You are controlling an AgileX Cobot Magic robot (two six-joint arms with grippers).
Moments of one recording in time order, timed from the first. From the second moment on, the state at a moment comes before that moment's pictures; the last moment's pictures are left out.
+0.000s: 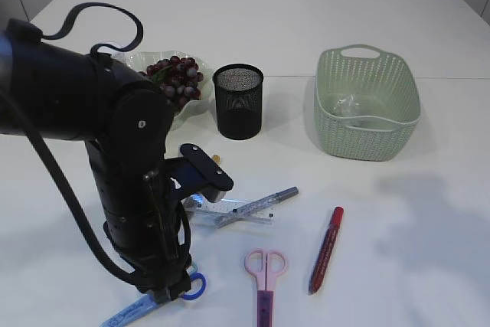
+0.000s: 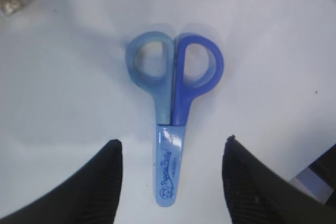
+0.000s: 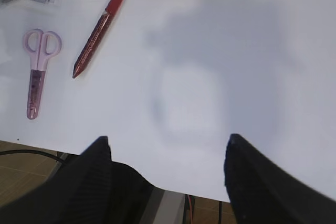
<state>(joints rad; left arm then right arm) -0.74 1.89 -1.12 0.00 0.92 0.11 0.12 1.05 -0.99 0.12 1.25 0.02</state>
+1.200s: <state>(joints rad) -0.74 1.97 -1.12 0.00 0.94 0.14 0.12 1.05 -0.99 0.07 1.25 0.02</state>
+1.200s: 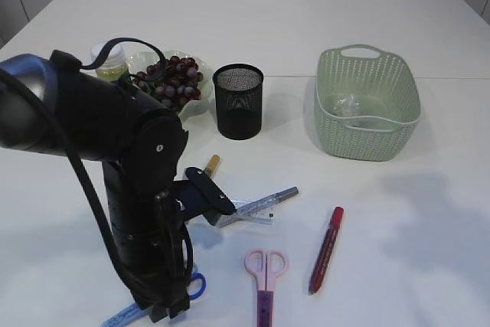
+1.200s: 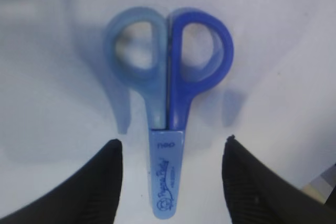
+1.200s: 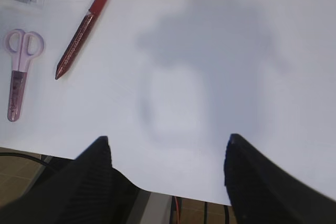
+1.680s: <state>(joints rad) -0.74 1.97 -1.12 0.00 0.88 0.14 0.12 1.05 -0.99 0.07 1.25 0.02</state>
